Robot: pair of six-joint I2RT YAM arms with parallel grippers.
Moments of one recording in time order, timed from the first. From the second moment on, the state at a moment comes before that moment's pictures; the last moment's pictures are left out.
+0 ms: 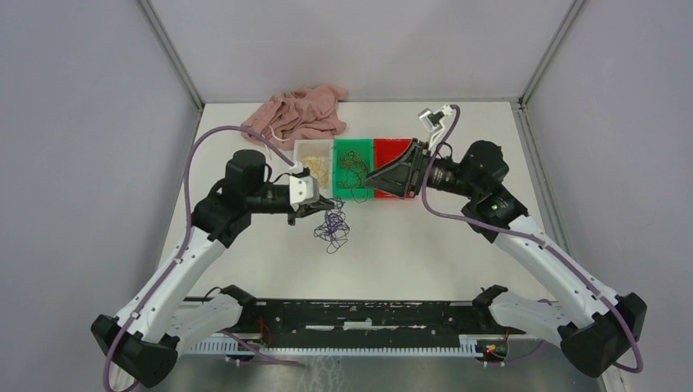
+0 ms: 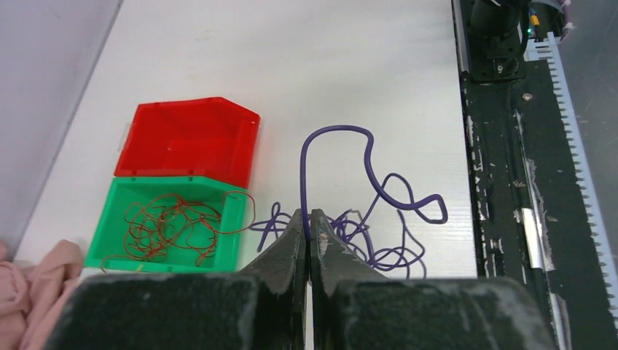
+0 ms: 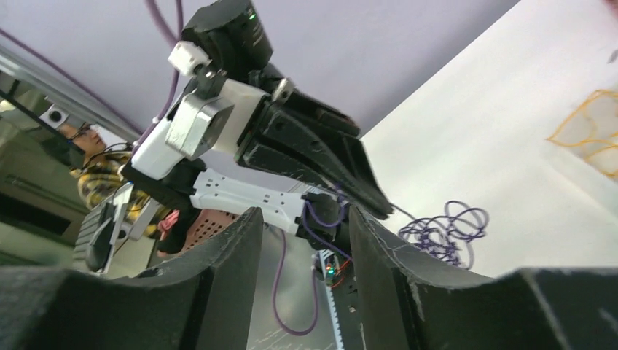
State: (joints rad) left arm -0.49 0.96 1.01 -0.51 0.87 0.60; right arm 0.60 1.07 0.98 0.21 -0.73 0.85
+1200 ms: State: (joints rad) left arm -0.68 1.01 1.16 -0.30 0.85 0.39; right arm 0.87 1.23 0.87 0.15 -0.17 0.49
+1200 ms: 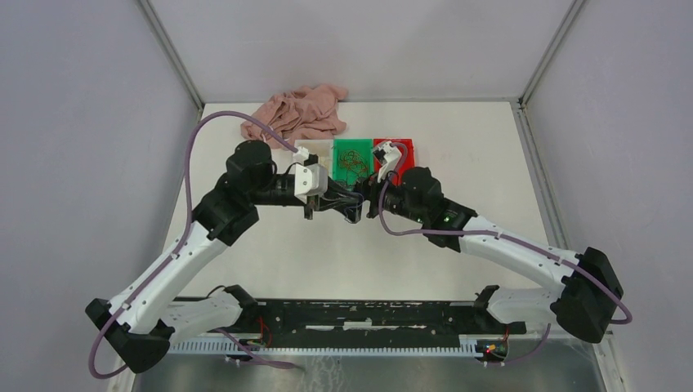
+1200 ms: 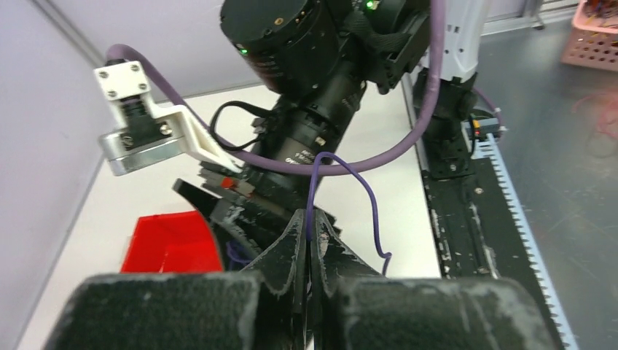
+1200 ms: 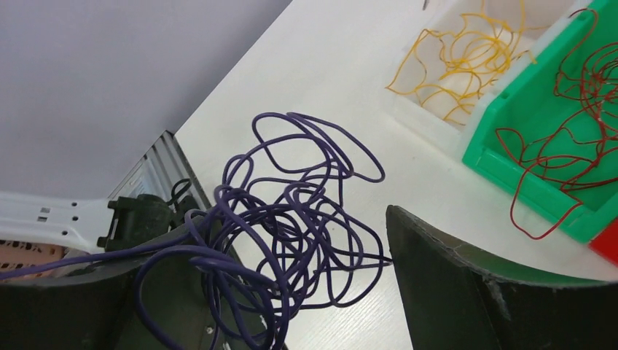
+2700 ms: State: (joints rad) left arm -0.69 1.17 1.88 -0.25 0.54 0.46; right arm 0.86 1.43 0.44 0.44 0.04 0.66
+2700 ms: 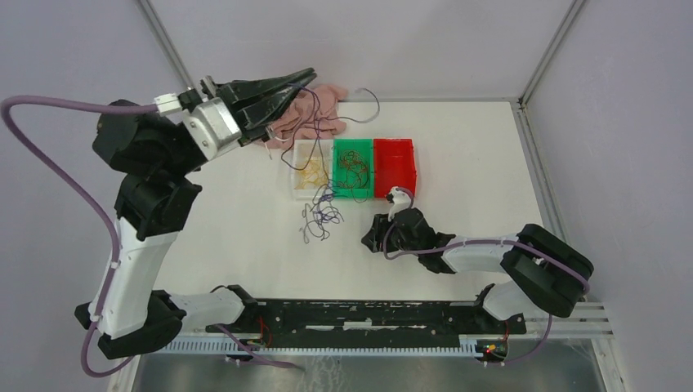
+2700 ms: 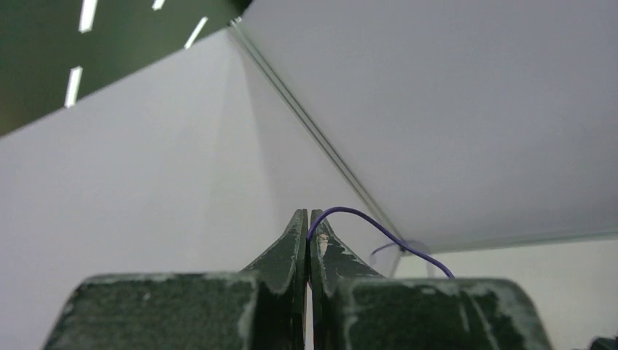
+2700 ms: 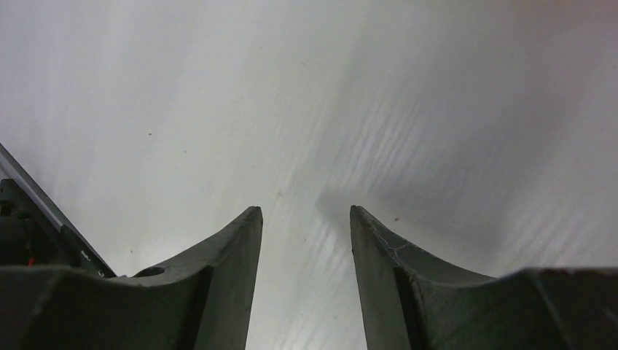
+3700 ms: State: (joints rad) left arm -0.69 1.06 1.58 -0.32 0.57 0.57; right arm 0.86 1.11 0.82 0.32 -0.29 0.56
